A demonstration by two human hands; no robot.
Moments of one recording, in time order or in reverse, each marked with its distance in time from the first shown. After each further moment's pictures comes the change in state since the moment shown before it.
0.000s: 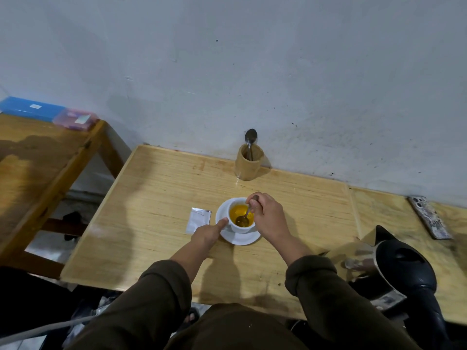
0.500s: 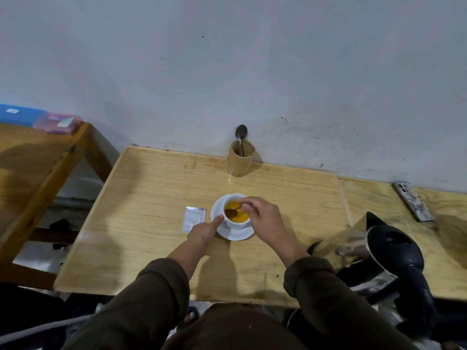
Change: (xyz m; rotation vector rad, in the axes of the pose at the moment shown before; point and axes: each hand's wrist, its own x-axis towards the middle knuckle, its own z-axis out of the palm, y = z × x) left_hand -0.006 0.005 0.001 0.058 -0.007 0.022; right_hand -0.020 0.002 -0.001 0.107 -0.018 -0.014
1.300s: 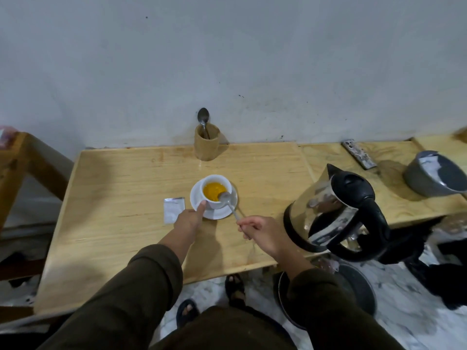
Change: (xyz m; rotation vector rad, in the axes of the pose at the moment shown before) left_hand -0.025 -0.002 -0.003 0.290 -0.031 0.176; right_hand -0.102 0.016 0.005 0.277 0.001 0.471
